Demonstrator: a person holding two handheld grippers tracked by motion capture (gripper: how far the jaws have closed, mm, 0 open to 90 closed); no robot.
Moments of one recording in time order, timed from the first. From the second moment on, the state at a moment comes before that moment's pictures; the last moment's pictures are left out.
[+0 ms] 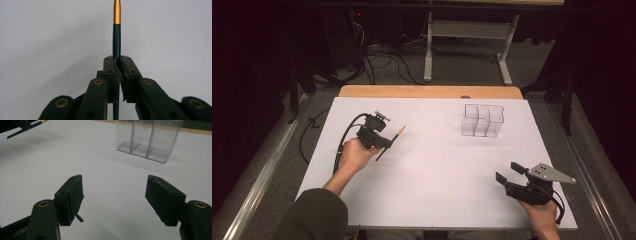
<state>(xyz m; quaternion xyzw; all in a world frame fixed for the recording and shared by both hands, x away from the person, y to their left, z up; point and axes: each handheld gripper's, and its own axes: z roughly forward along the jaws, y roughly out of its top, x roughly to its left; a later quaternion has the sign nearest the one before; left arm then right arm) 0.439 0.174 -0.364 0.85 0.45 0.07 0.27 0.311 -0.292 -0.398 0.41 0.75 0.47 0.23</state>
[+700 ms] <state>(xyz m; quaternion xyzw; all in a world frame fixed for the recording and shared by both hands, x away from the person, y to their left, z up) 0.403 0.178 -0.352 0.84 0.41 0.05 0.34 0.312 -0.292 -0.398 0.41 0.75 0.47 0.23</state>
